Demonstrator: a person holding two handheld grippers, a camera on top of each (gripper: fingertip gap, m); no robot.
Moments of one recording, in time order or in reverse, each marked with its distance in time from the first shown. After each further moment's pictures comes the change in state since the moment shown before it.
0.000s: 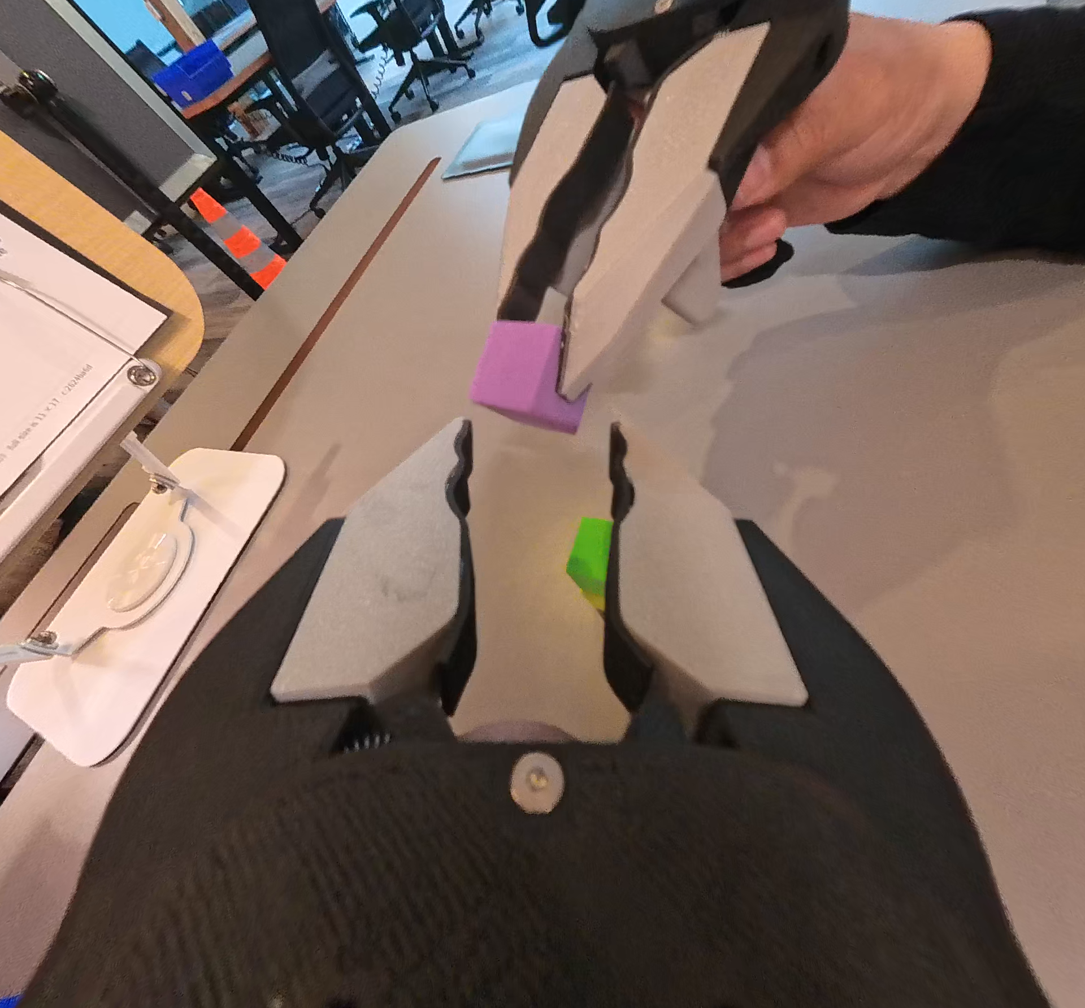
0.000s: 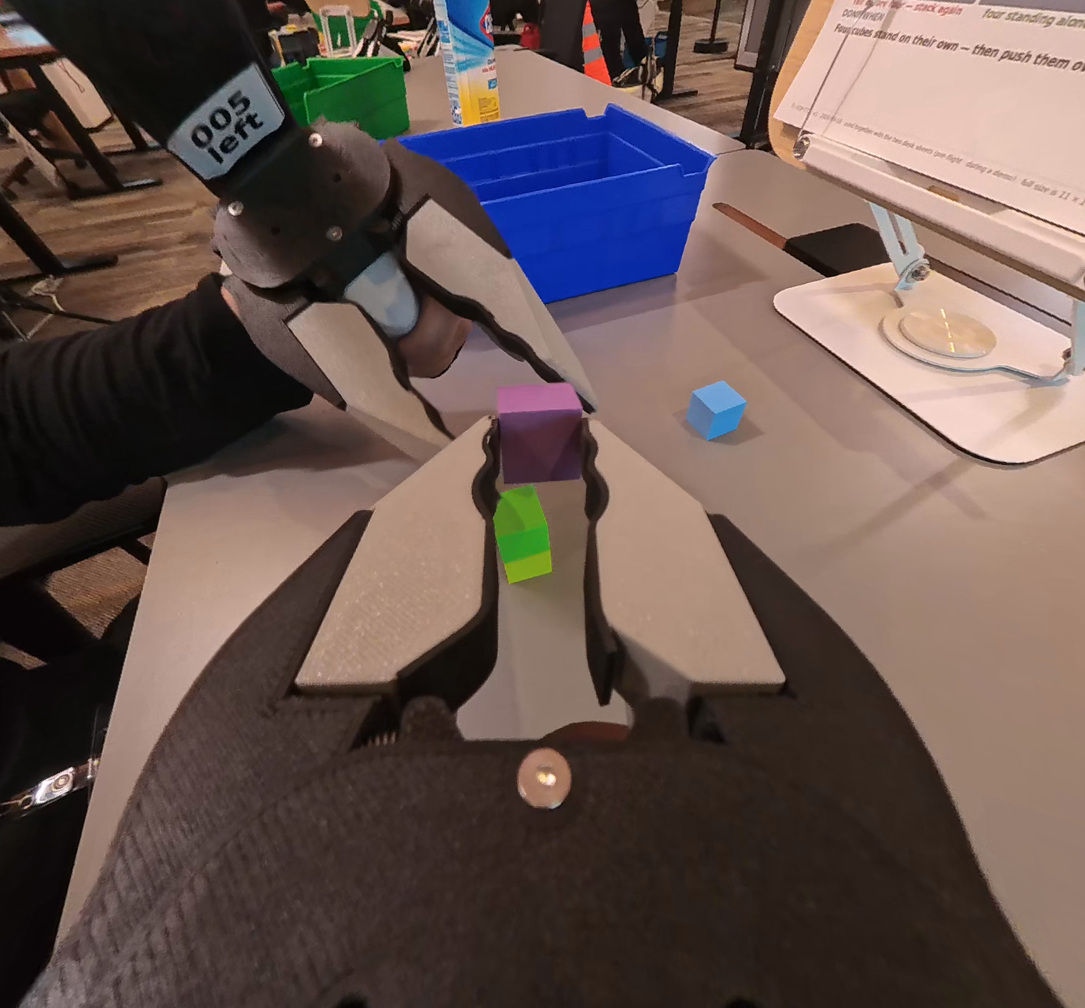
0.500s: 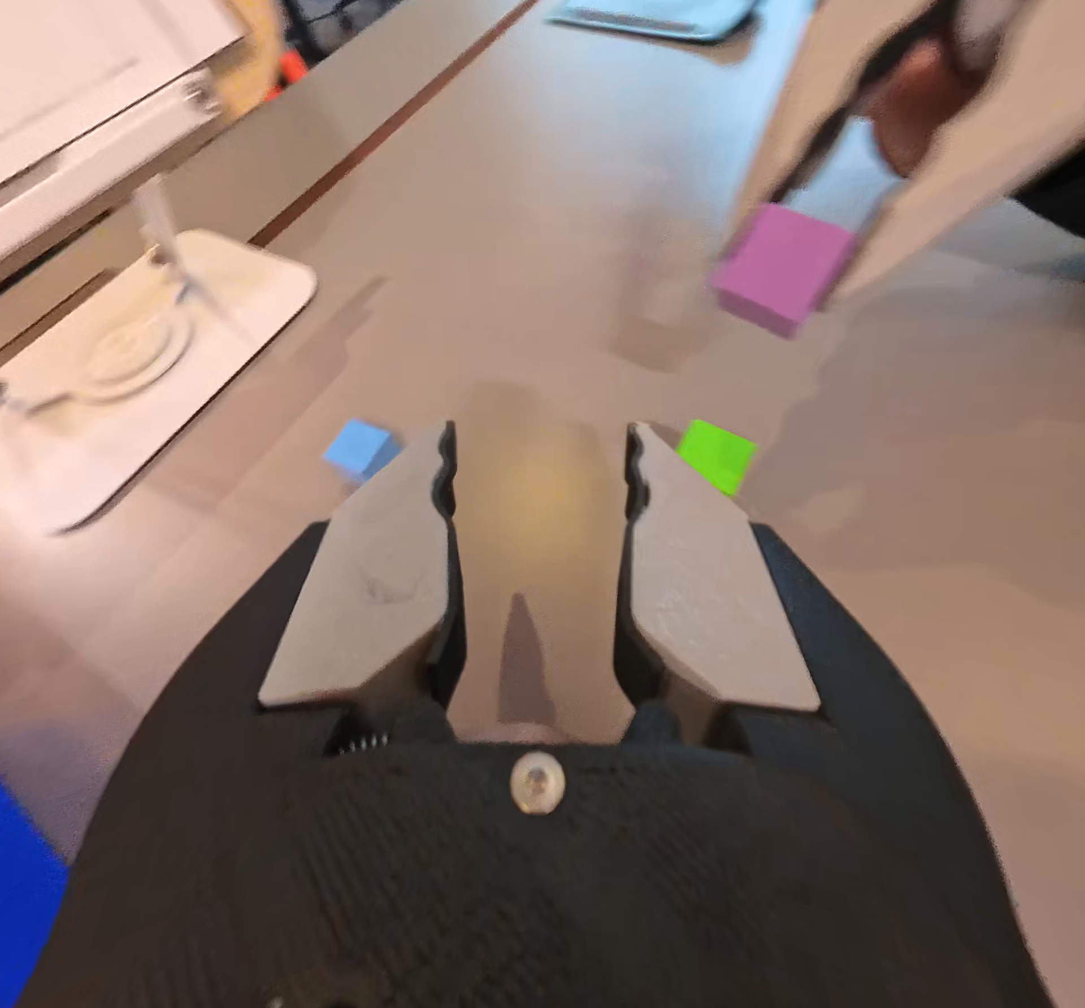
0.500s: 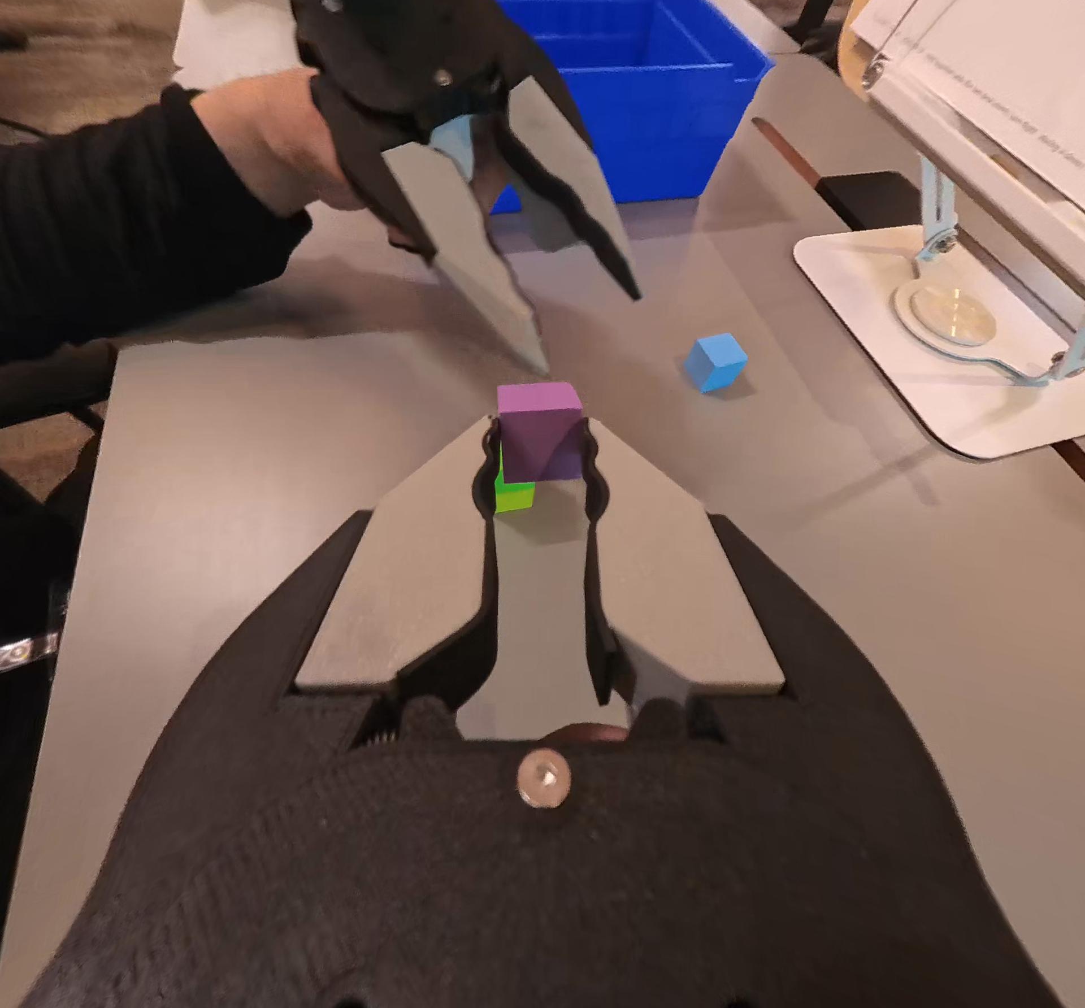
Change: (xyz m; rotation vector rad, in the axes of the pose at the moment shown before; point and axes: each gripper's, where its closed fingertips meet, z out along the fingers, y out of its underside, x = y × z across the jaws) left arm -0.042 0.053 -0.017 -0.144 -0.056 -0.298; right arm -0.002 0.019 -0.003 -0.202 -0.012 -0.155
